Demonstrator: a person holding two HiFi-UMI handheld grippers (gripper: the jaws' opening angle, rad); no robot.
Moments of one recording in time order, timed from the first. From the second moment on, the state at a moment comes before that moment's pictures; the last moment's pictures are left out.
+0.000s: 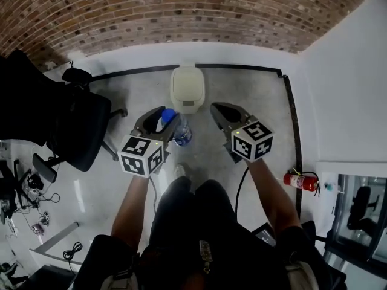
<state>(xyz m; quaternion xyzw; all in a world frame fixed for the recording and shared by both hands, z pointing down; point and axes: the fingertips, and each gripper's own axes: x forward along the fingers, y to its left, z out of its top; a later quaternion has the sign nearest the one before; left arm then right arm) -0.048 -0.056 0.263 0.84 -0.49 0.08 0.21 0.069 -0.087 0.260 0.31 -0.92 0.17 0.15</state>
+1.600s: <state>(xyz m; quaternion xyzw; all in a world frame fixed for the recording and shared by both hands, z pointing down) -0.104 -0.220 0.622 0.80 -0.47 0.16 0.33 0.010 -0.236 0.765 0.29 -0.83 0.30 0.36</state>
